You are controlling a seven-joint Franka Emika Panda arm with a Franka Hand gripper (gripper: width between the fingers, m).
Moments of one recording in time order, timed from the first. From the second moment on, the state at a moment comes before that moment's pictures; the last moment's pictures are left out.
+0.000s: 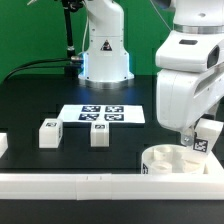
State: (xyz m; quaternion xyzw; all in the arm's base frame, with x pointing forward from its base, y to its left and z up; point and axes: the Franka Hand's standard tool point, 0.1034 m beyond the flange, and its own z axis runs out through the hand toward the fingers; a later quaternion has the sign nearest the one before) arm 0.623 0.122 0.075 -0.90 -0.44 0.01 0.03
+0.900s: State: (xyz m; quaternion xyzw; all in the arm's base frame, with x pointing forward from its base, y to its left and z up) arm 0.630 0.116 0.076 -1.00 0.03 -0.01 0.03
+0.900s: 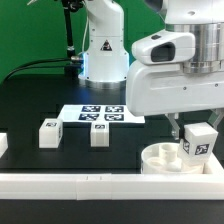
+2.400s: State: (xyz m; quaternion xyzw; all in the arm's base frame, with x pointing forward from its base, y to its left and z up) arm 0.632 0.127 0.070 -0.74 0.67 0.01 0.09
